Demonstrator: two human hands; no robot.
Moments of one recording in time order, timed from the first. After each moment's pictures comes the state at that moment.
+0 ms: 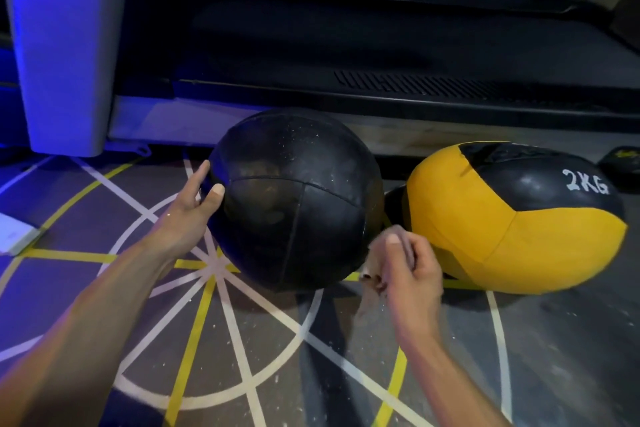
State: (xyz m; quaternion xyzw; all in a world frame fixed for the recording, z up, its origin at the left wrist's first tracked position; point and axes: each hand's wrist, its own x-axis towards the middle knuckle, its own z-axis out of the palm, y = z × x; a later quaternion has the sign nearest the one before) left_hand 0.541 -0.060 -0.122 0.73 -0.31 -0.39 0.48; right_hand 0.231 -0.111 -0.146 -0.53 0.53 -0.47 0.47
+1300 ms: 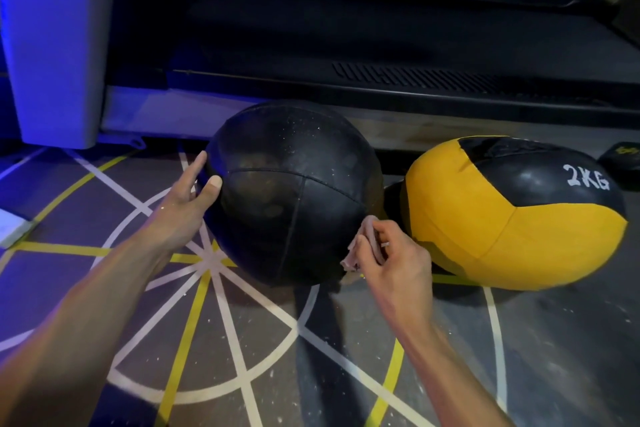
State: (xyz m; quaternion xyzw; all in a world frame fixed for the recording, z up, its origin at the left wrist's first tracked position) left_hand 0.538 -0.062 -0.124 0.71 -0.32 -0.38 0.49; right_hand 0.234 -0.119 -0.142 -0.74 0.47 -0.38 0.30
